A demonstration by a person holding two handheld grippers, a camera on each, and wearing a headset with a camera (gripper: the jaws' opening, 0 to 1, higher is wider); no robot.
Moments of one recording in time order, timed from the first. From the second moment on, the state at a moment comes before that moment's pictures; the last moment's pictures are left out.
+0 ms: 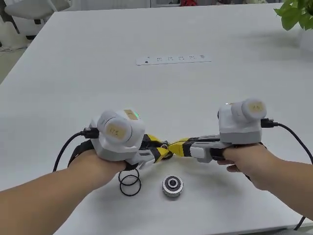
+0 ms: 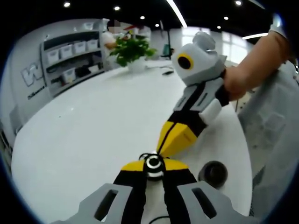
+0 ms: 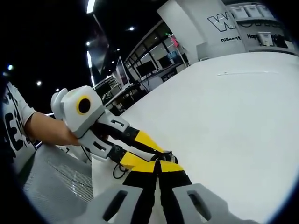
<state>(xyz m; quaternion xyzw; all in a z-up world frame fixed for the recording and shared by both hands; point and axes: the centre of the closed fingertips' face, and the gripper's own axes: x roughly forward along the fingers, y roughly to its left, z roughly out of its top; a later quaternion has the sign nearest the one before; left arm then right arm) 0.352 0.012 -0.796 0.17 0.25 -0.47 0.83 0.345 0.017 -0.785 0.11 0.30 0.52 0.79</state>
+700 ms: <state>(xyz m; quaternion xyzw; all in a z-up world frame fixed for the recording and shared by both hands) 0.350 0.014 -0.791 0.16 0.25 -0.48 0.82 0.345 0.012 -0.783 0.12 0.31 0.50 0.80</state>
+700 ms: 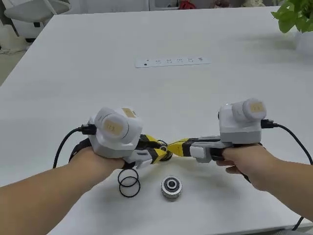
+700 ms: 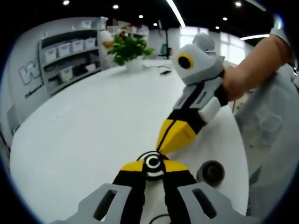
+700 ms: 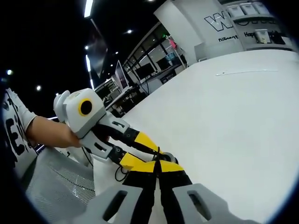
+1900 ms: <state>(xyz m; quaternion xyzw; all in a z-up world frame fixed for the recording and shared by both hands) 0.318 0.073 -0.742 0.13 0.21 -0.47 0.85 0.329 0.043 -0.754 0.16 0.30 0.53 0.78</state>
